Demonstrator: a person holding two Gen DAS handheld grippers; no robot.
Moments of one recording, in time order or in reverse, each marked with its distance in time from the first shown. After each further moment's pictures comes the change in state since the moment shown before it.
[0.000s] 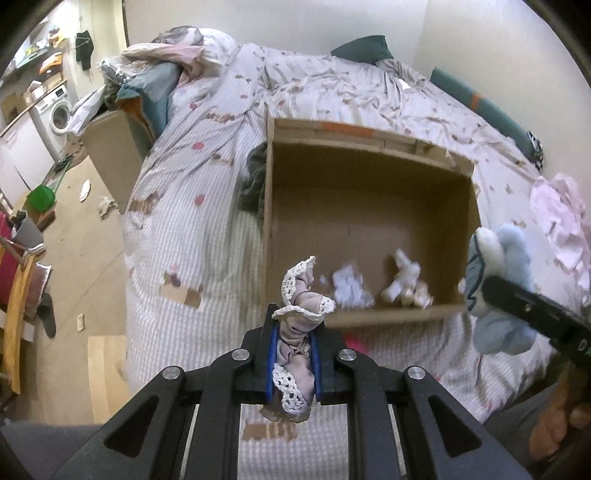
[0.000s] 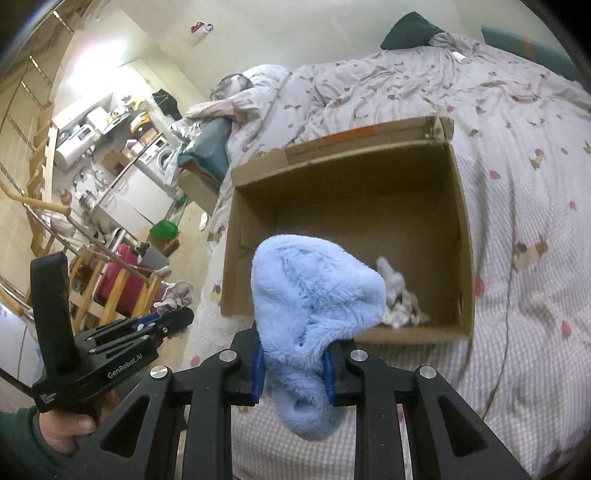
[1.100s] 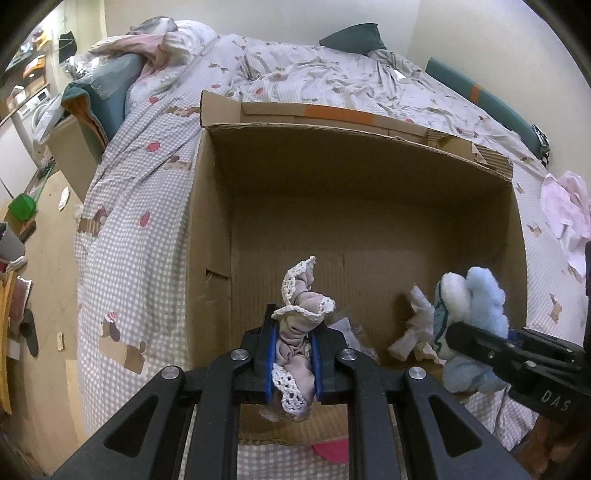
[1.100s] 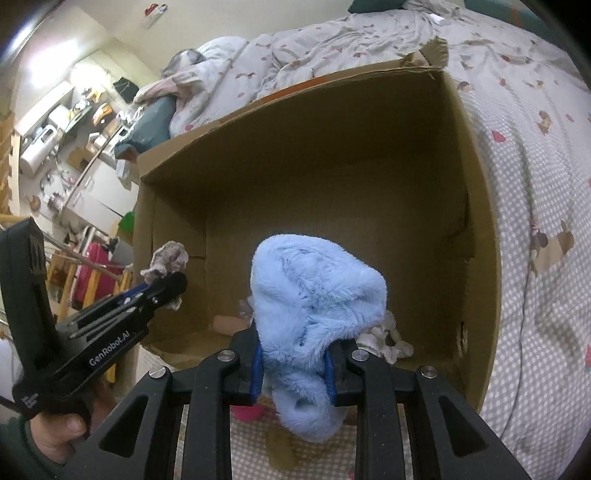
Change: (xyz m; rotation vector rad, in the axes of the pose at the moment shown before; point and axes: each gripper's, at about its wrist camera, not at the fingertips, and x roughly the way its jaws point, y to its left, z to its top) left arm 0.108 -0.024 0.036 0.027 0.019 -0.038; right arm 0.089 -0.057 0.020 0.071 0.120 -0.092
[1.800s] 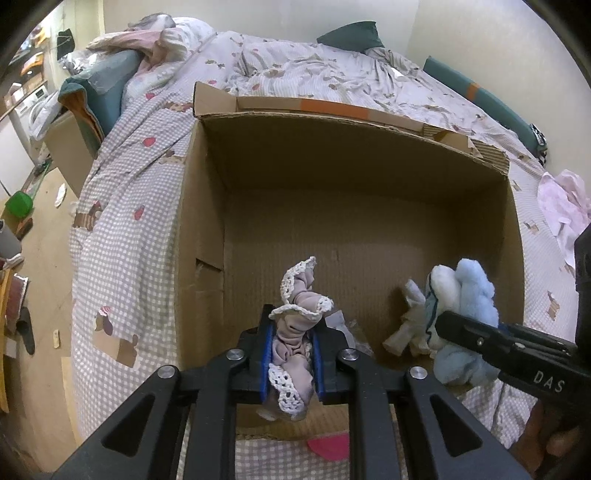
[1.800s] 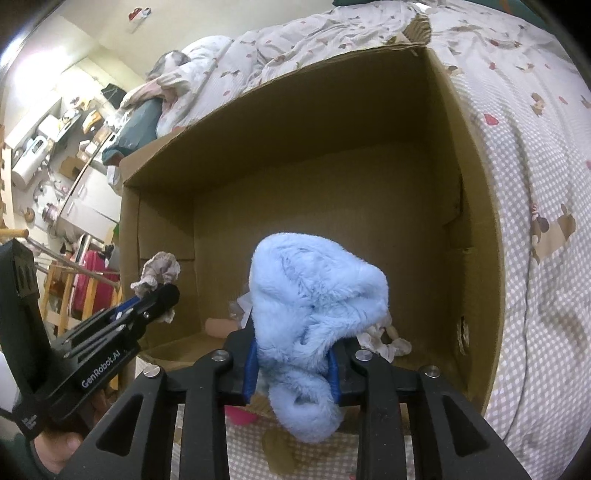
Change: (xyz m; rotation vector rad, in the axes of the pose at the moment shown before) left arm 0.002 -0.001 -0.006 -0.006 0.008 -0.021; right arm 0.008 -0.011 0.003 0.063 0.013 -0.003
